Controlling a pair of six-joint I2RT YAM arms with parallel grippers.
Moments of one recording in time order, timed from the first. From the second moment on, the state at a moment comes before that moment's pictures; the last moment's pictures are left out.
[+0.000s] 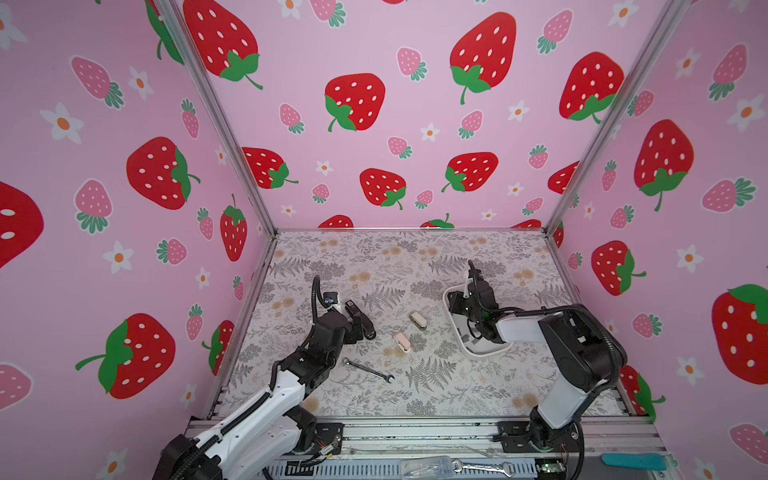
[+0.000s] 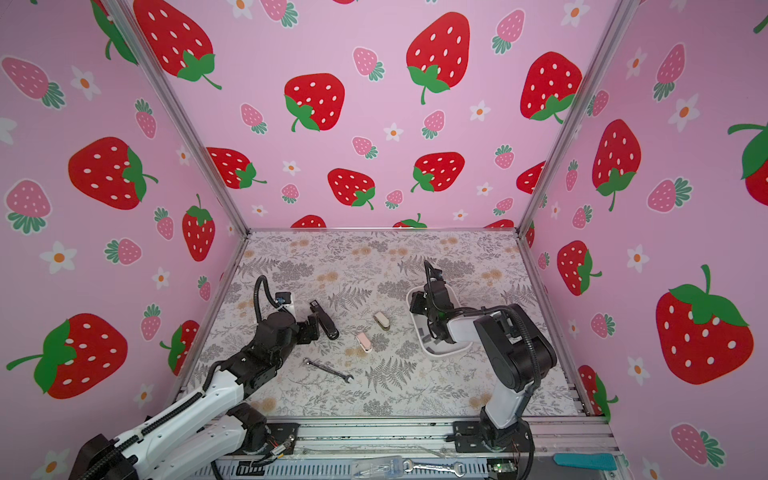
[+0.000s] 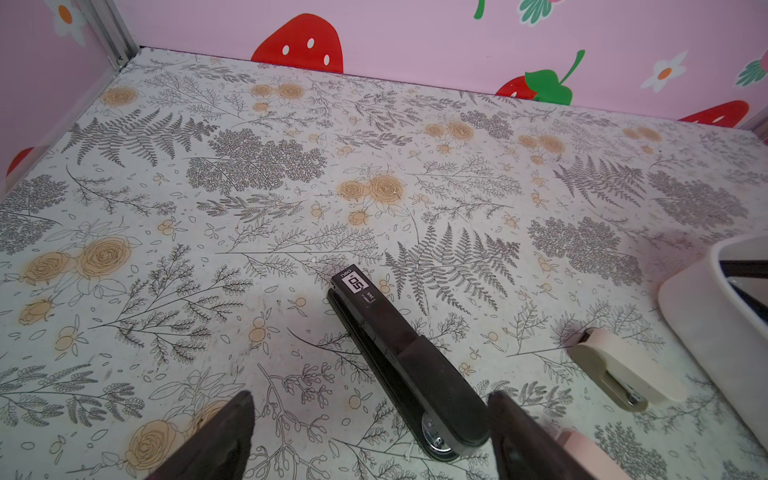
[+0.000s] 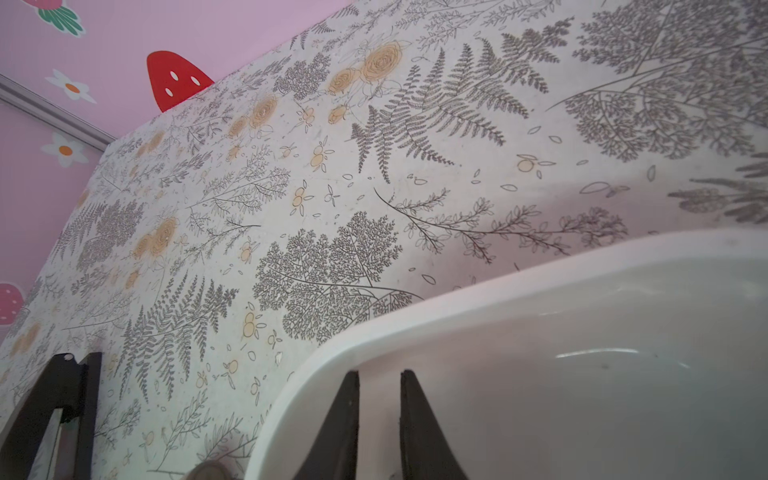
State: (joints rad) left arm -0.50 0.88 0.43 -0.10 -0.37 -0.37; right arm 0.56 1.74 0.70 0.49 0.02 0.56
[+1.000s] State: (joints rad) left arm -0.39 0.67 0.37 0.10 -0.60 -0.24; right arm 0.49 0.88 0.56 0.13 0.69 0.37
